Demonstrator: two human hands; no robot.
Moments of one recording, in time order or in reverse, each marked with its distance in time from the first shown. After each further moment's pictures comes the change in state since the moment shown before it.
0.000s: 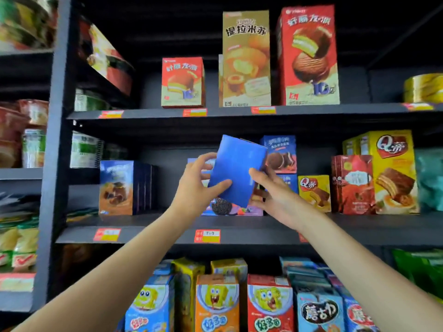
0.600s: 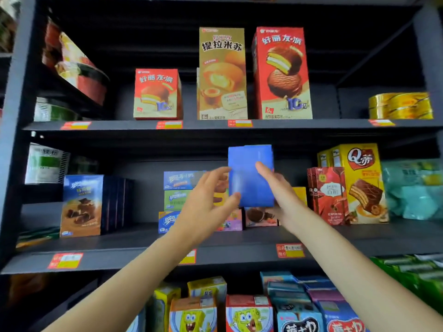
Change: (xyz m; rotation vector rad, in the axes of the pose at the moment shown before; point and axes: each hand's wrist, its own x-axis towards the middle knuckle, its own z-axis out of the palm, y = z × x) left_hand 0.001 0.011 0.044 0.070 -0.151 0.202; right_hand 0.009 -0.018 -0.041 -0.169 0.352 -0.038
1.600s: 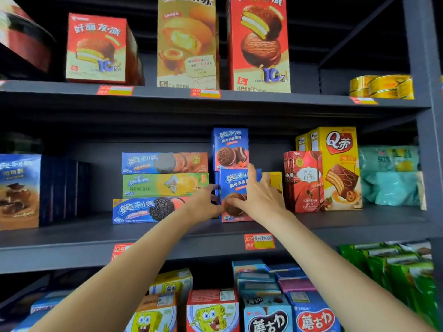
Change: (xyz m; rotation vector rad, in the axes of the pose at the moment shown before) left_hand 0.041 -0.056 0.086 0.047 -0.367 -0.485; right_hand 0.025 0.034 -0.042 -1.470 0.144 -0.060
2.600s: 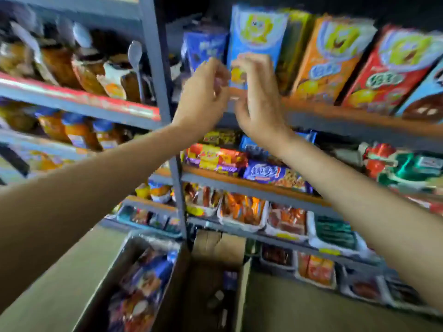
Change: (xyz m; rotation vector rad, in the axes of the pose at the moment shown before) left_hand -0.357 -0.206 -0.066 0.131 0.429 -0.230; right_hand -0.311 -0.212 0.186 0.631 0.045 -0.670
